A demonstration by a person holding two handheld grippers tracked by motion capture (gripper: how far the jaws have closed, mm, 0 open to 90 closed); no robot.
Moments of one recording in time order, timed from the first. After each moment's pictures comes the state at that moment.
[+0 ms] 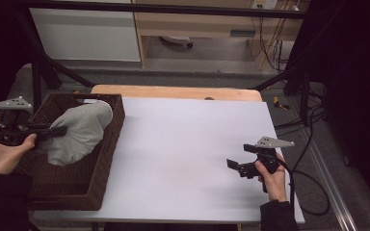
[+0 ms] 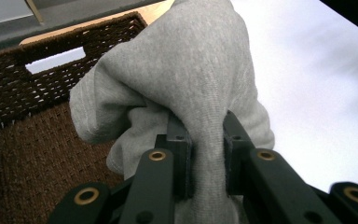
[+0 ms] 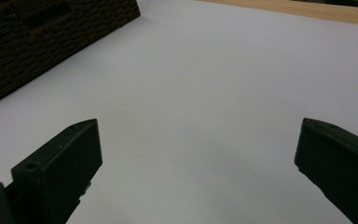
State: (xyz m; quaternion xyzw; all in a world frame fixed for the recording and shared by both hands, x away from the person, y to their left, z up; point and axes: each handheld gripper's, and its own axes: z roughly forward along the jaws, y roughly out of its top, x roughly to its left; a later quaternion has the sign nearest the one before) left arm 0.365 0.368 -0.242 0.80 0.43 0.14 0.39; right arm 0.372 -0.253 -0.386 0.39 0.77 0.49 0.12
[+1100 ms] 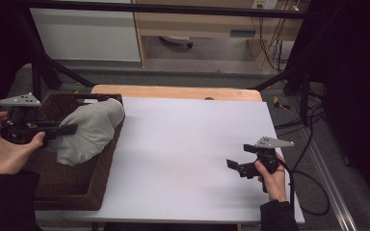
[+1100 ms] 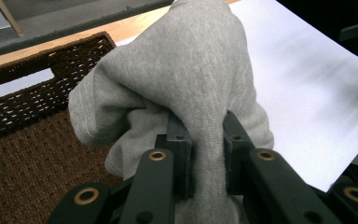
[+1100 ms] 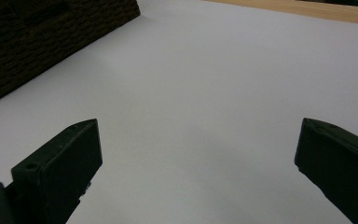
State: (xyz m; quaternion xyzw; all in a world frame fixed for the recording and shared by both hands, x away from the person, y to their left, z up) left arm 0.362 0.340 -0.227 0.80 0.41 0.13 0.41; right arm 0.372 -0.252 -0.387 0.39 0.77 0.49 0.12
